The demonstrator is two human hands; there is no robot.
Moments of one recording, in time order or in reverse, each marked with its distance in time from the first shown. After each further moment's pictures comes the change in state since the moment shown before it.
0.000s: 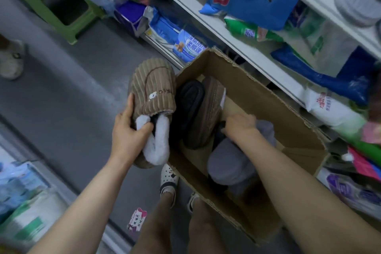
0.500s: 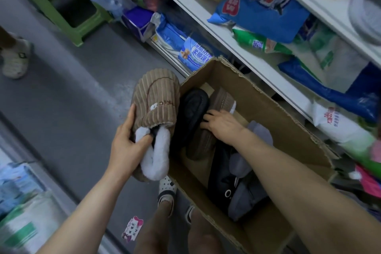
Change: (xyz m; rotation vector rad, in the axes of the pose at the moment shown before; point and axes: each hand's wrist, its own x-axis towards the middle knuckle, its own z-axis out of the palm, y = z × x) left_hand 0.003 -0.017 -0.003 -0.087 -0.042 -0.020; right_hand 0.061 -0.019 0.008 -0.186 0.437 -0.698
